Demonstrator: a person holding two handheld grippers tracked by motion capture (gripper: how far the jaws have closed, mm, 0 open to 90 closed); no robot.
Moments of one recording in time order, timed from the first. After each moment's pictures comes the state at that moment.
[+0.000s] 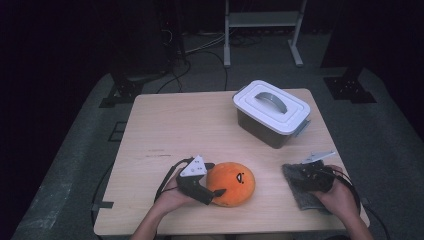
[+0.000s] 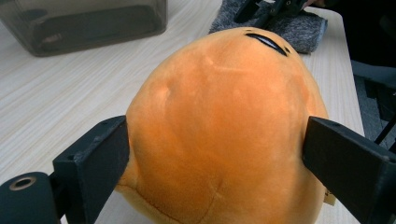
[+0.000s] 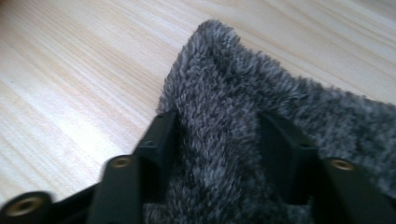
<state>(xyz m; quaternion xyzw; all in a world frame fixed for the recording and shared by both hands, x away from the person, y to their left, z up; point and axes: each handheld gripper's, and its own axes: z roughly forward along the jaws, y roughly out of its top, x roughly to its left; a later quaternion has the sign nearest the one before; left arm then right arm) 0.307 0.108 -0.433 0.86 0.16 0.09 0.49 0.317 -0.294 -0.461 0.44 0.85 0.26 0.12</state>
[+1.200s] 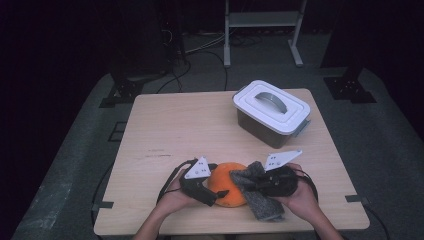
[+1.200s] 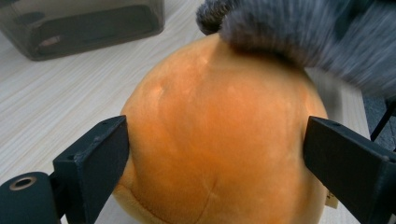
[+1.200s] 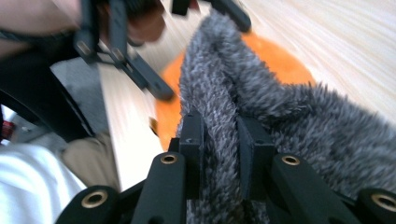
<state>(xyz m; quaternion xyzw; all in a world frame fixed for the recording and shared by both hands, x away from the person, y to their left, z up) 0.303 0.099 -0.433 0.86 0.15 0.10 0.48 0.287 -0.177 -0.404 0.23 0.86 0.44 0.01</state>
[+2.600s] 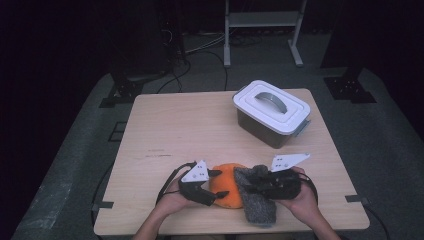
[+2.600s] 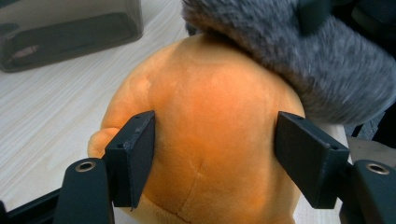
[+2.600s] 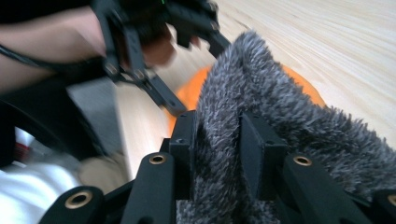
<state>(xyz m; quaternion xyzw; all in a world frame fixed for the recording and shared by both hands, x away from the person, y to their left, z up) 0.299 0.104 -0.436 0.86 0.12 0.08 0.49 0.280 -0.183 -0.404 0.24 0.84 0.49 0.00</state>
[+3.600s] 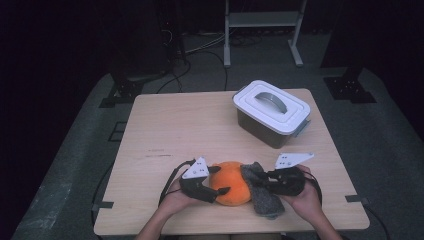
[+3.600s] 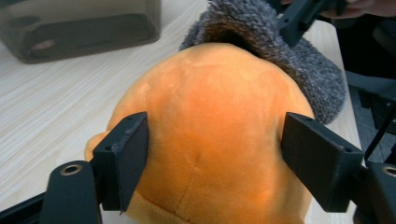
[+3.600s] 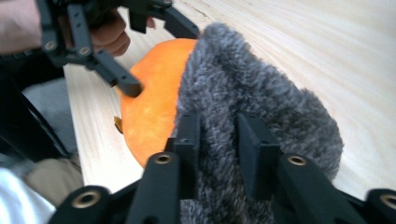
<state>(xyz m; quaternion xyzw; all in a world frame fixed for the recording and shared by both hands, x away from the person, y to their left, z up) 0.303 0.100 -0.440 0.84 0.16 0.08 0.51 0.293 -0.203 -0.418 0.28 0.83 0.47 0.04</state>
